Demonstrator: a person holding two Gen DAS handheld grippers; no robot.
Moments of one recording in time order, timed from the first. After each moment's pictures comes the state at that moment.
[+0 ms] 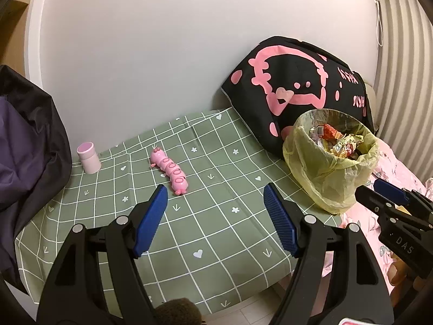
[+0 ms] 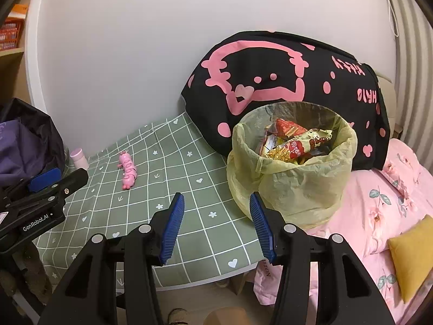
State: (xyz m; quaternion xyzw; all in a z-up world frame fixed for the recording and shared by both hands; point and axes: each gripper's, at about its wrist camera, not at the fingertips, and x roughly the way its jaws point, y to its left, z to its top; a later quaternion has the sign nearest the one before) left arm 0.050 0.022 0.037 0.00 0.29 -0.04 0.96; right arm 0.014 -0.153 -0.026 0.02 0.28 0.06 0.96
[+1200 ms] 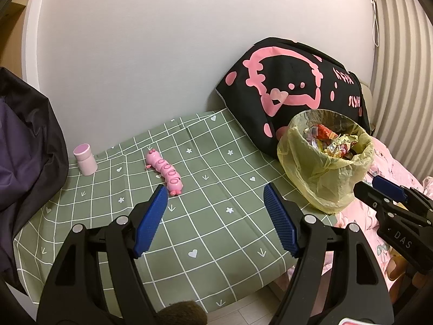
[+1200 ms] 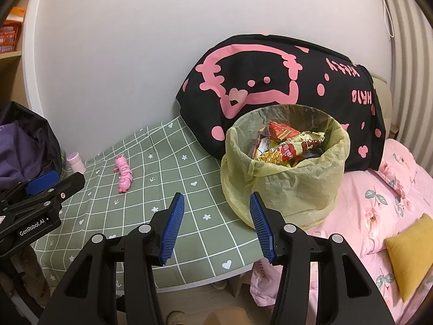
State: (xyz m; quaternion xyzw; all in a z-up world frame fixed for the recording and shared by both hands) left arm 0.046 0.017 0.040 0.00 0.29 -0.05 0.96; right arm 0.008 -0.159 -0.023 0.02 0.27 0.05 0.96
